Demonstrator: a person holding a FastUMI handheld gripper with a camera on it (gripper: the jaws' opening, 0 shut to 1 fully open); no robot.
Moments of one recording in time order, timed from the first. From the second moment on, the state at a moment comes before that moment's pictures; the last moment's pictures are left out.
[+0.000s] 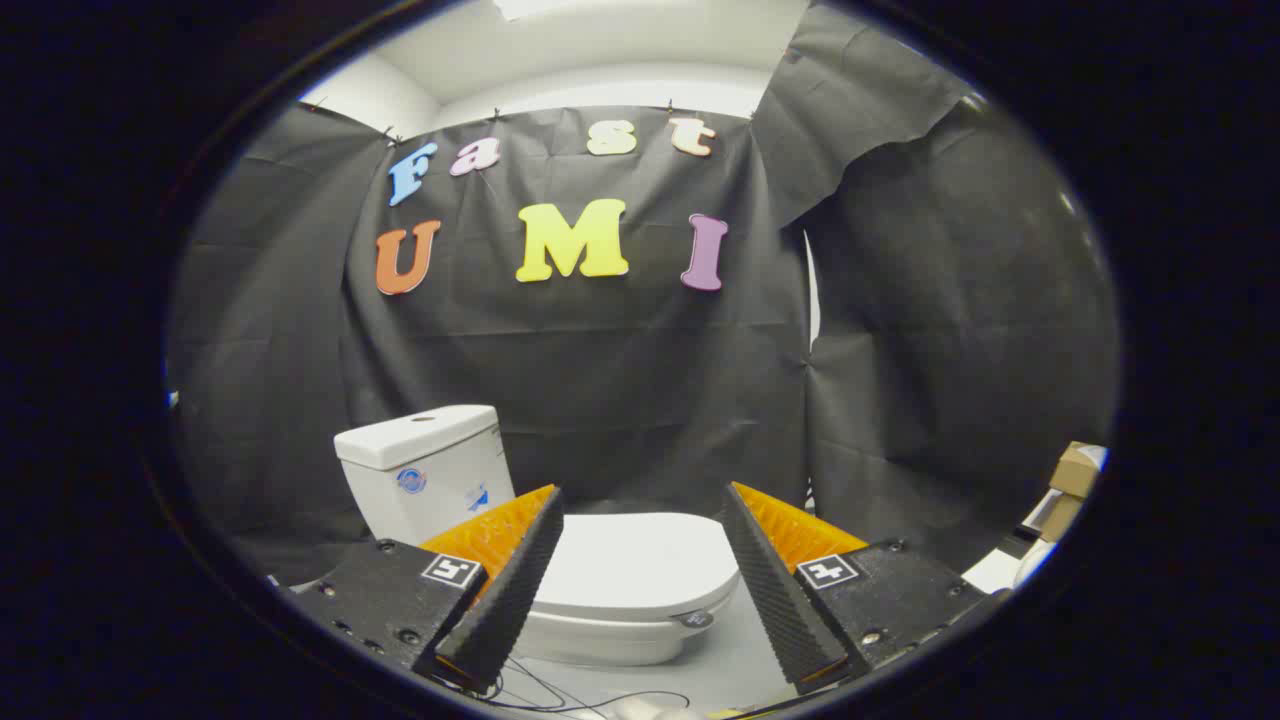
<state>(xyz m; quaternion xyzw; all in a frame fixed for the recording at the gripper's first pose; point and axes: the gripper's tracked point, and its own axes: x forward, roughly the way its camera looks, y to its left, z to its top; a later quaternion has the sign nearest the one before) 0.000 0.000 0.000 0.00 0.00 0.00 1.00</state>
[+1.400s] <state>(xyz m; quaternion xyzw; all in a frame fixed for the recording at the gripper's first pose) 0.108 -0.002 0.014 0.06 0.03 0.03 1.00</state>
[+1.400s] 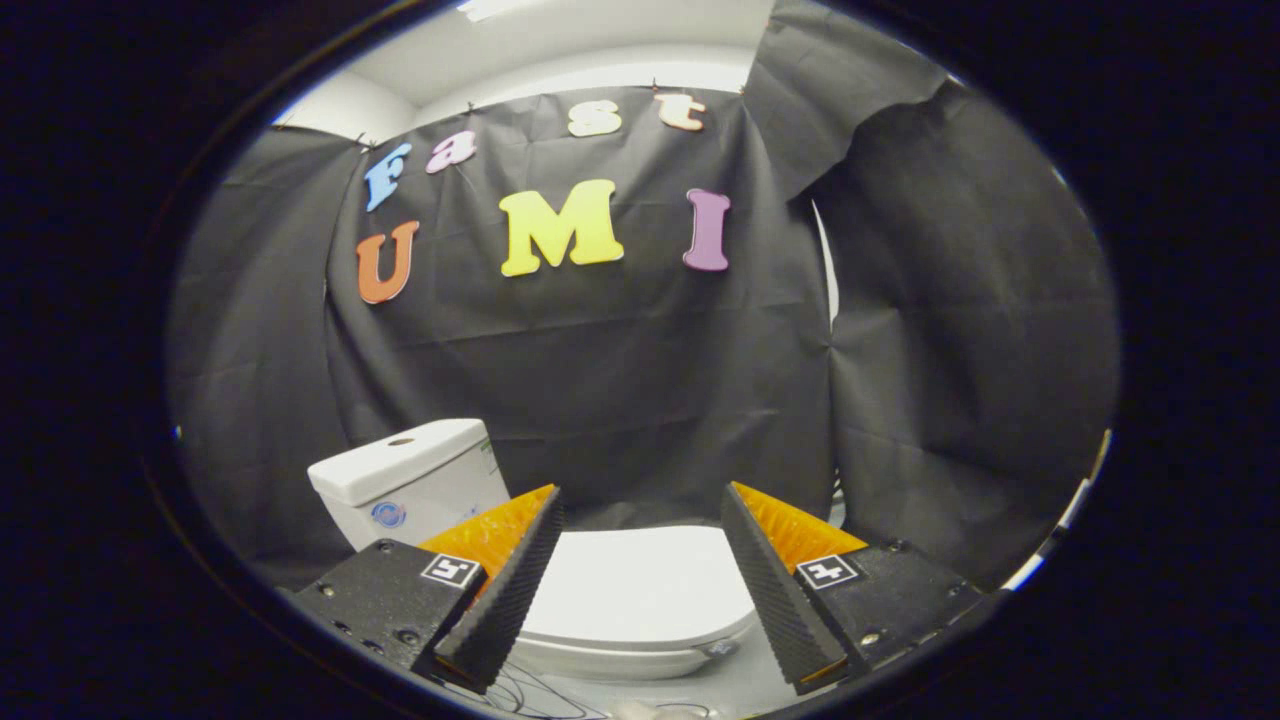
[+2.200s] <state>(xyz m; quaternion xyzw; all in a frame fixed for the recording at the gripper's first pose) 0.182 -0.130 -0.181 0.32 0.22 0.00 0.92</state>
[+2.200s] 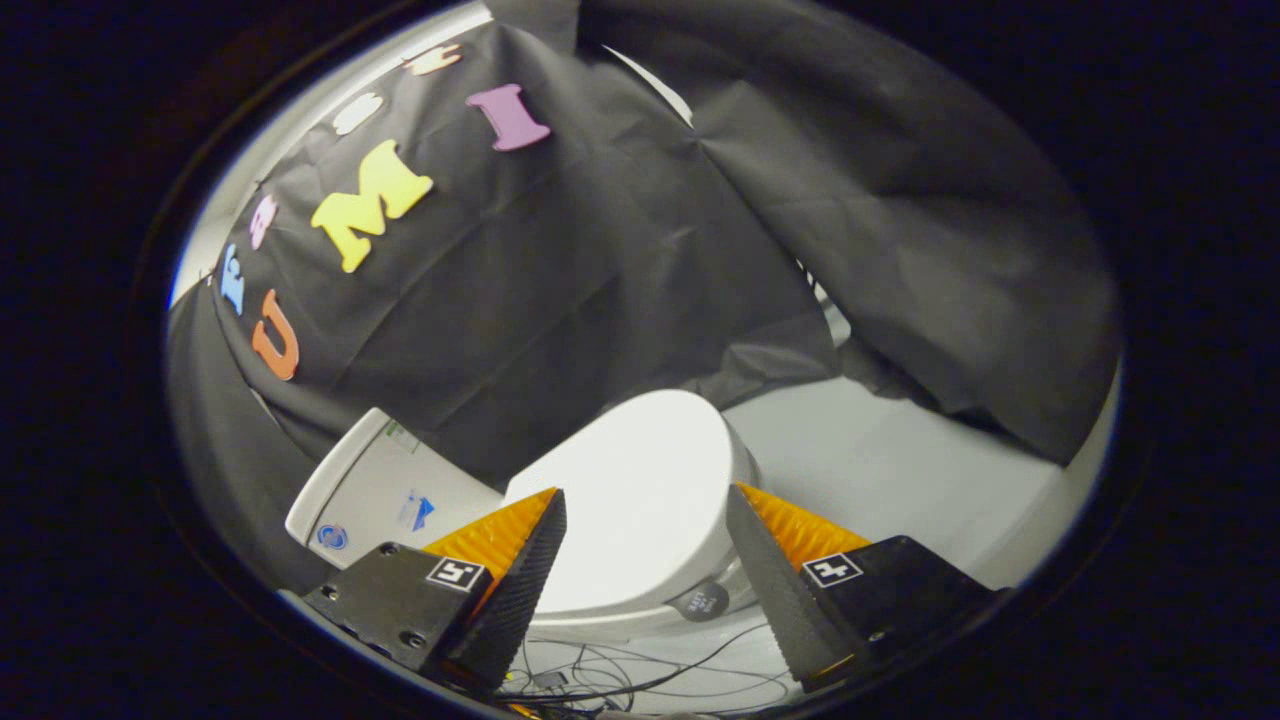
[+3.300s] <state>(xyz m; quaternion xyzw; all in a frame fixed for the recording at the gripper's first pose) 0.175 -0.098 -0.304 0.50 0.35 0.04 0.79</state>
